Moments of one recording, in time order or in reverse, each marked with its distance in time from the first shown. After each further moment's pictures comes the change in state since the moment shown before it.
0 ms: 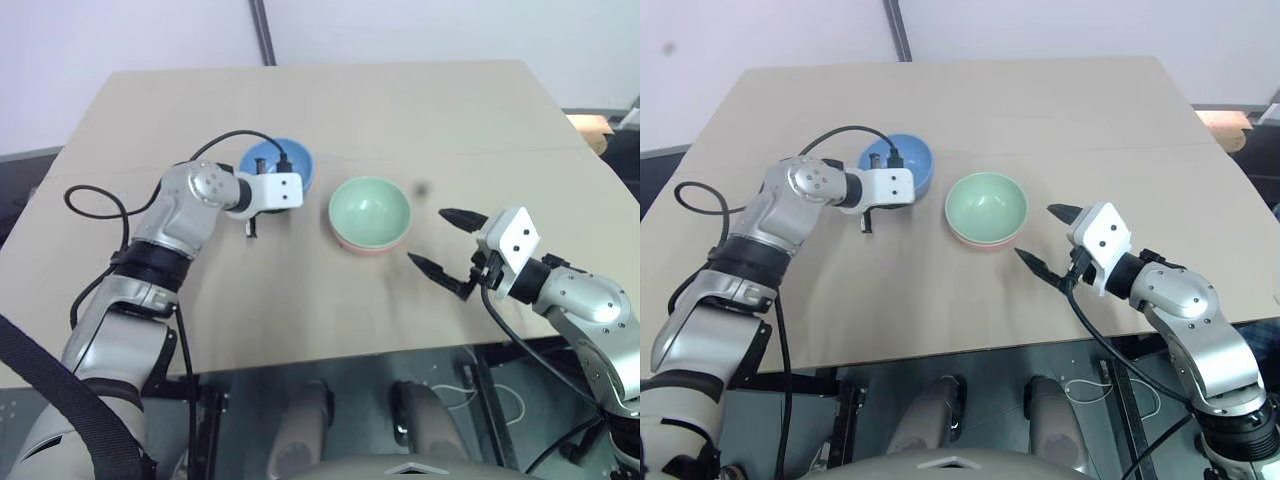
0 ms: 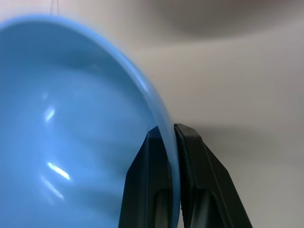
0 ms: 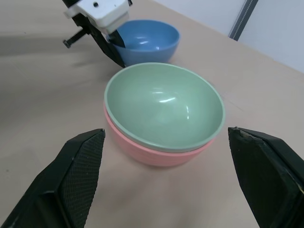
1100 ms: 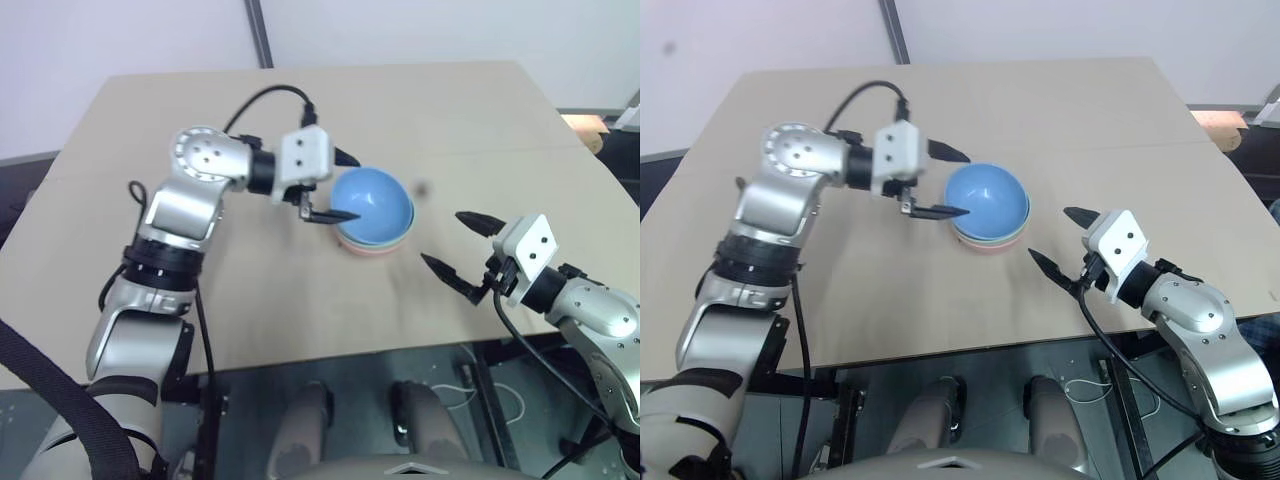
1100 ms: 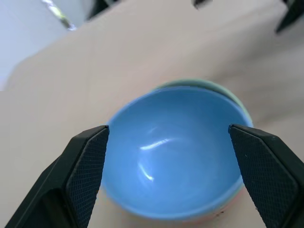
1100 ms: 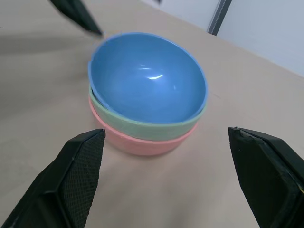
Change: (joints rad) left arm 0.049 -0.078 0.293 -0.421 -0.576 0.226 -0.186; right arm 0.069 -0.006 -0.056 -0.024 -0.002 -0.014 -0.030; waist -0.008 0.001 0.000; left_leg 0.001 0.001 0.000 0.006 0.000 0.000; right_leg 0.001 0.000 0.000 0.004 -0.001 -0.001
